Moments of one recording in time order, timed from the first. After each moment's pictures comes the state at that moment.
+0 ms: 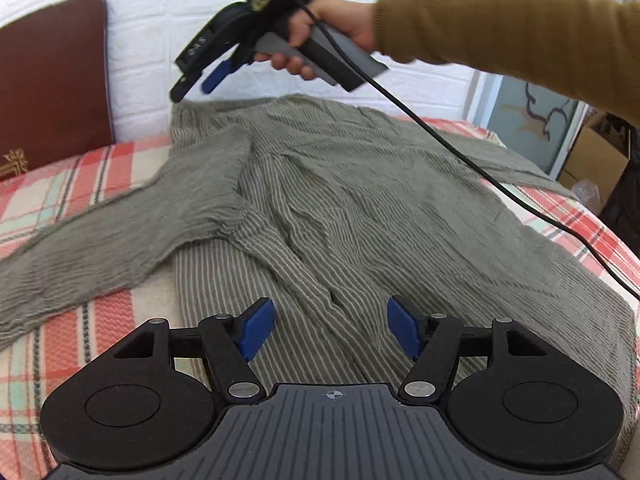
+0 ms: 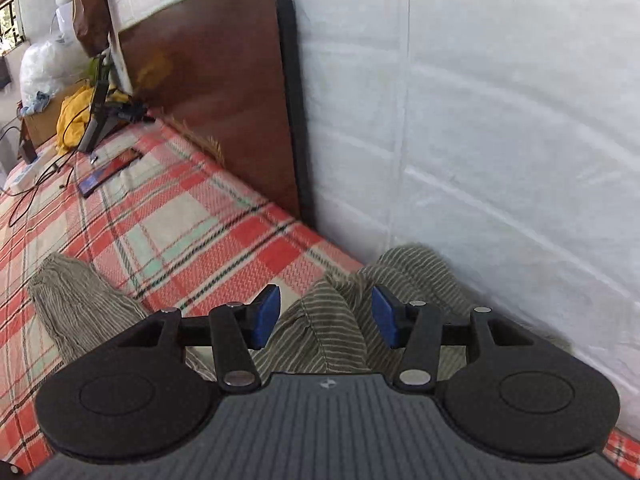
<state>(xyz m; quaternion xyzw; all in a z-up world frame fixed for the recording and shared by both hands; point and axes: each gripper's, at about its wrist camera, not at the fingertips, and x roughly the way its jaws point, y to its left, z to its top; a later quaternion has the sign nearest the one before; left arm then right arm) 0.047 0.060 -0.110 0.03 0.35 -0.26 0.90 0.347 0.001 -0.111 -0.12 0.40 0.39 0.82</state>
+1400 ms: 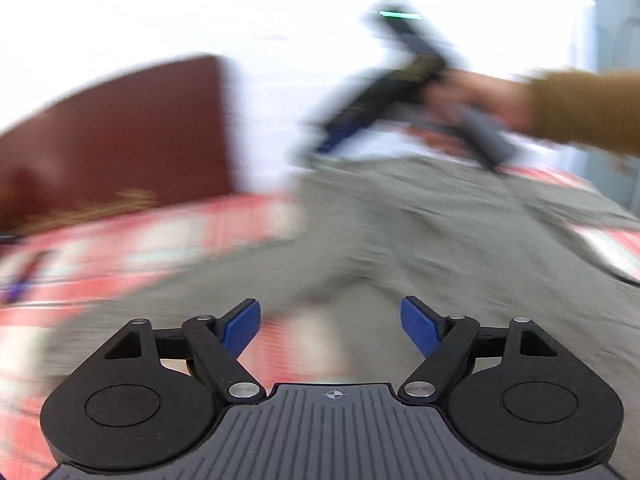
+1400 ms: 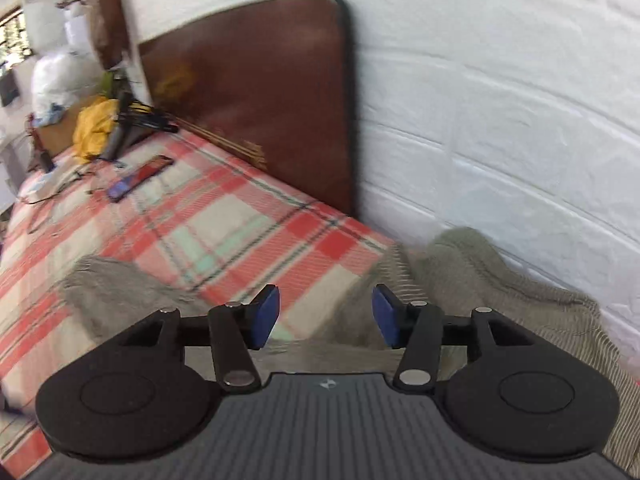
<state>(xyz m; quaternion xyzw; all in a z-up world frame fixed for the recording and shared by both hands) 0.029 0.137 -0.070 0.06 0.26 -0.04 0.96 0.250 0.006 -0.085 -0.09 0.35 0.41 0.84</state>
